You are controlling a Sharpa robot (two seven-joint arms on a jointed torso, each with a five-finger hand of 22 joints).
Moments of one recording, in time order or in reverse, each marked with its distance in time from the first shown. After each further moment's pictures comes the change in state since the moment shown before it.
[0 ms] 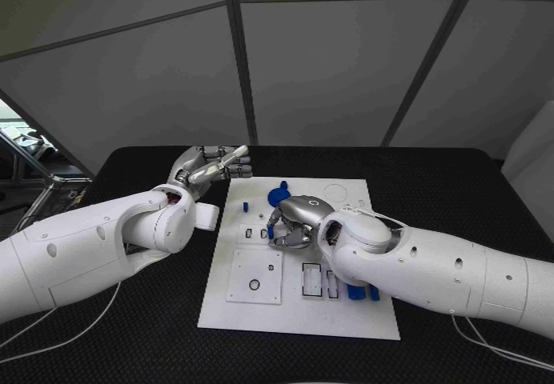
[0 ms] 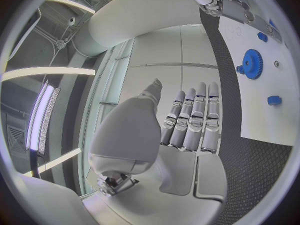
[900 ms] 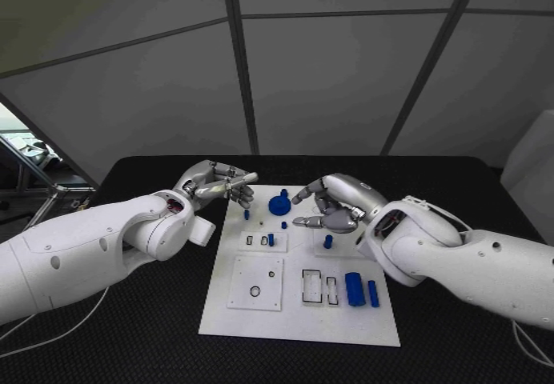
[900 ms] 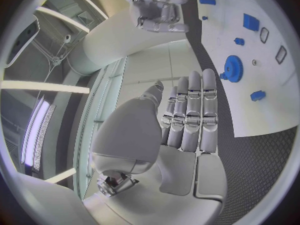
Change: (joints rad) left arm 0.001 -0.016 0.000 -0.030 -0.275 0.142 -0.202; left_hand -0.006 0.020 0.001 -0.017 0.000 0.115 -0.093 0.039 0.019 0.326 -0.112 0.164 0.111 0.232 -0.107 0.062 0.113 0.000 0.289 -0.113 0.221 0.107; right arm 0.055 -0.270 0.035 0.211 0.233 -0.199 0.215; right_hand 0.113 -0.012 -0.095 0.144 0.034 -0.026 -0.008 0.093 0.012 -0.120 -0.006 -0.143 -0.028 0.000 0.006 -0.128 0.000 0.026 -0.053 0.002 -0.133 0.000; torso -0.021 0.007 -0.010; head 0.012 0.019
